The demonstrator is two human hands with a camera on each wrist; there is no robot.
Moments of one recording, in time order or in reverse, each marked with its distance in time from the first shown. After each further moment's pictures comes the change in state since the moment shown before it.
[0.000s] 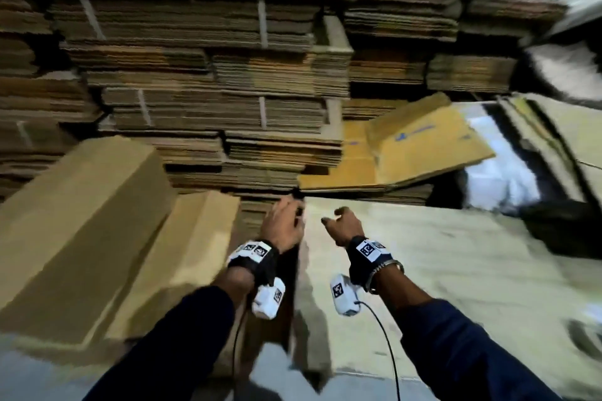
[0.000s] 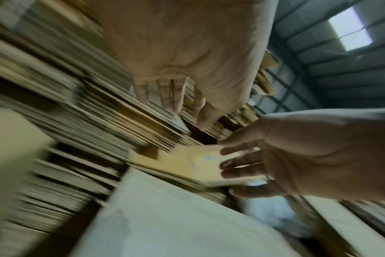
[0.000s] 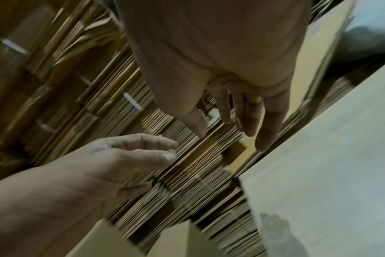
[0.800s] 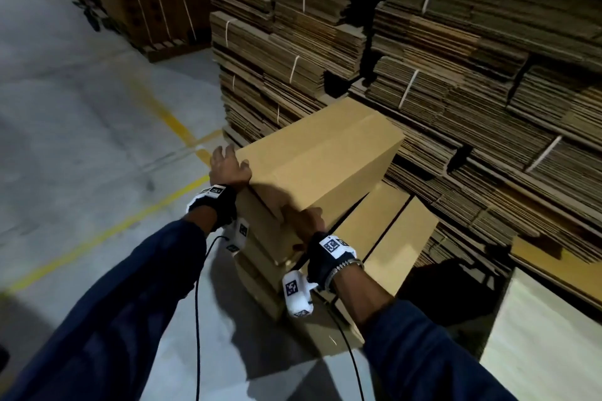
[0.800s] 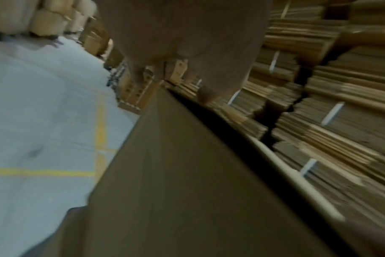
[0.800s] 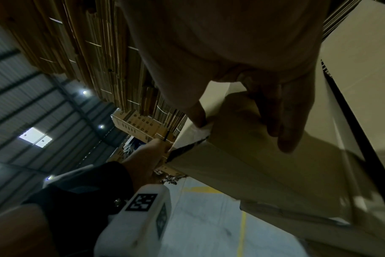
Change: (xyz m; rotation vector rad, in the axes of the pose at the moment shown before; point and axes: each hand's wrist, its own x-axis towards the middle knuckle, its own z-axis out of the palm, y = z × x) left_hand -0.258 -0.502 -0.321 -0.071 0.606 -0.979; right_hand -0.222 -0.312 0.467 -0.050 -0.681 -0.034
